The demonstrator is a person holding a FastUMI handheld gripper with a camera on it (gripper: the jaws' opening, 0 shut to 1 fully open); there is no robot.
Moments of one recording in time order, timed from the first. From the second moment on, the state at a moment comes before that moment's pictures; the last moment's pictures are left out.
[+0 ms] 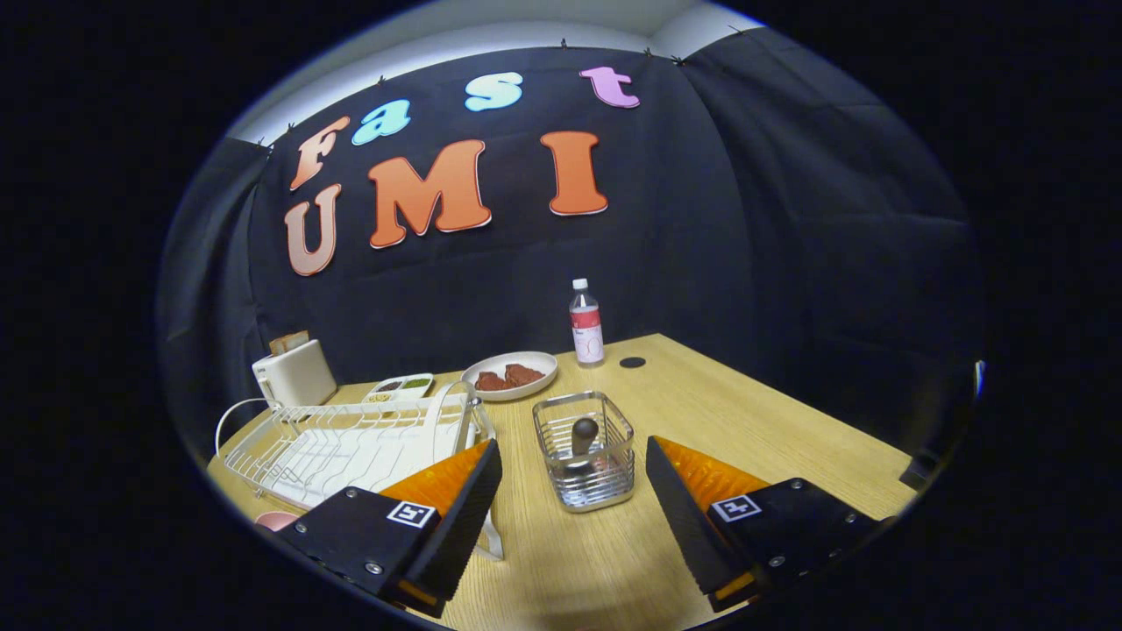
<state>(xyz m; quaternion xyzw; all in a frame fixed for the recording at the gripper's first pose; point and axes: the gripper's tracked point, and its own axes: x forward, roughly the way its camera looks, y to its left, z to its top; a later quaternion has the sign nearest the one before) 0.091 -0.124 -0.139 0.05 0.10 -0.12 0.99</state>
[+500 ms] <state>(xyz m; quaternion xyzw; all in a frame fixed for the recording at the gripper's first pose) 0.136 -0.129 -0.146 0.01 0.04 -0.12 0.99</state>
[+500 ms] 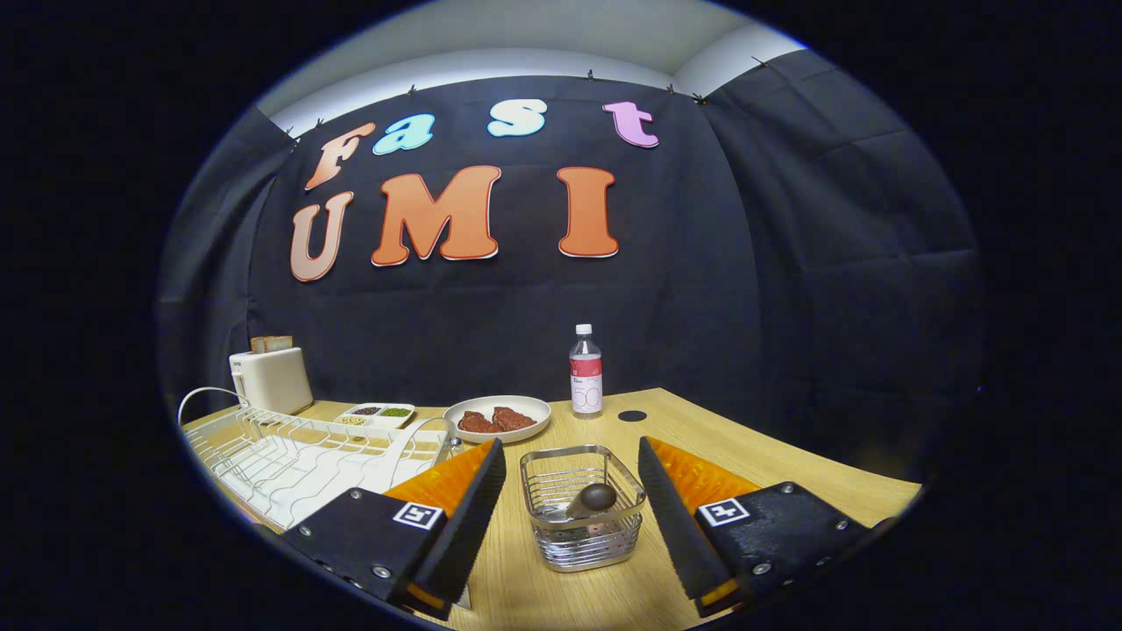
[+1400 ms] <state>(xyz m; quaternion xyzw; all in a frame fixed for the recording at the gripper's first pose) 0.141 -0.132 -0.137 0.05 0.04 -0.13 0.99</state>
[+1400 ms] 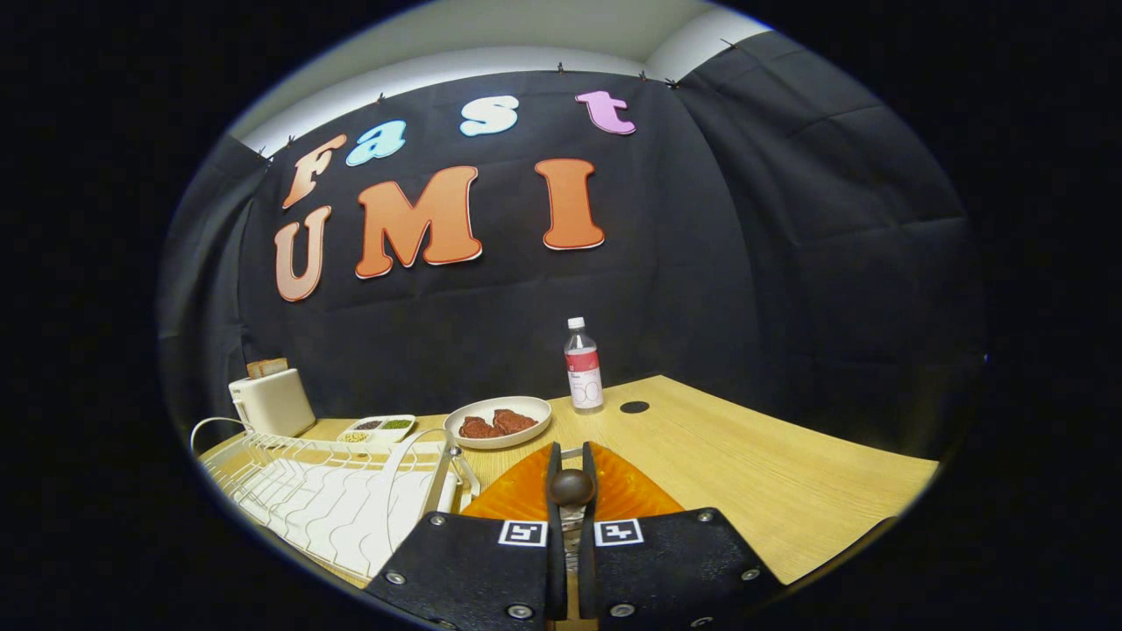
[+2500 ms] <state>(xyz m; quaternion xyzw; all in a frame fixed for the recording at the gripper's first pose) 0.005 -0.016 -0.031 0.06 -0.03 -0.05 1.00</state>
